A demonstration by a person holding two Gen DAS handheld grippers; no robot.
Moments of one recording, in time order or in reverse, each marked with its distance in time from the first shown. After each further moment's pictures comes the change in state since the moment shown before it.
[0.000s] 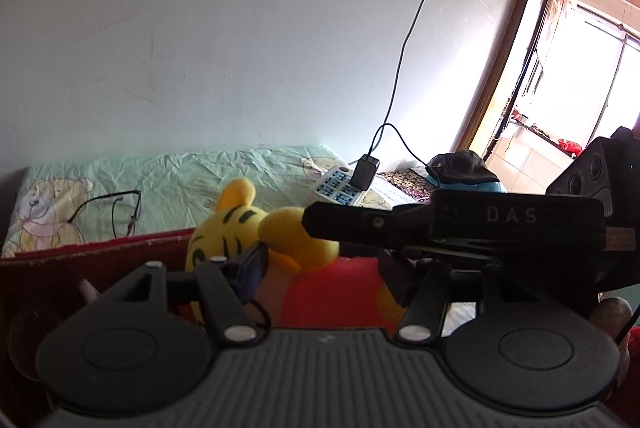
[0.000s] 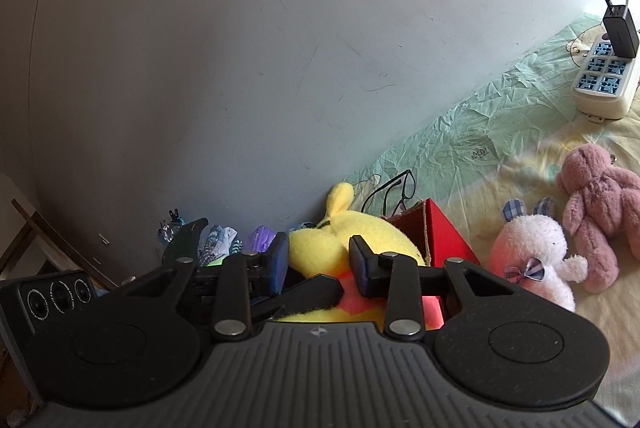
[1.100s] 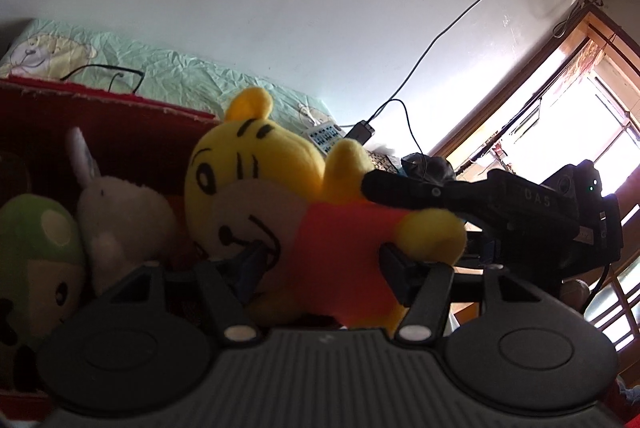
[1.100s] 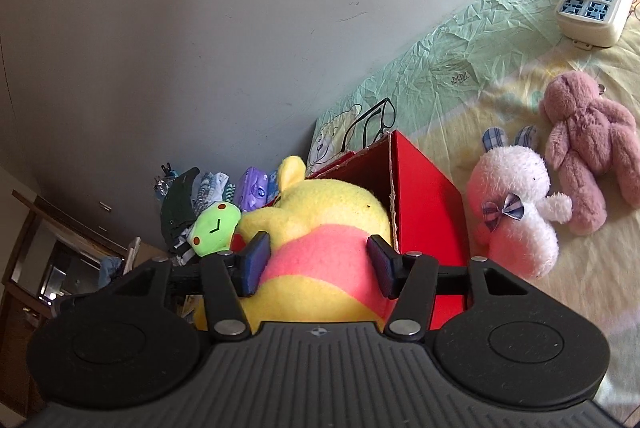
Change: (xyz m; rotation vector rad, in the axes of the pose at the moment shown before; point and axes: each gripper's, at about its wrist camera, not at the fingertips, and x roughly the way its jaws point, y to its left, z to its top) left arm -0.008 0.045 -0.047 -0.325 0.091 -0.130; right arm 0.000 -0.032 0.004 0.110 0.226 -0.004
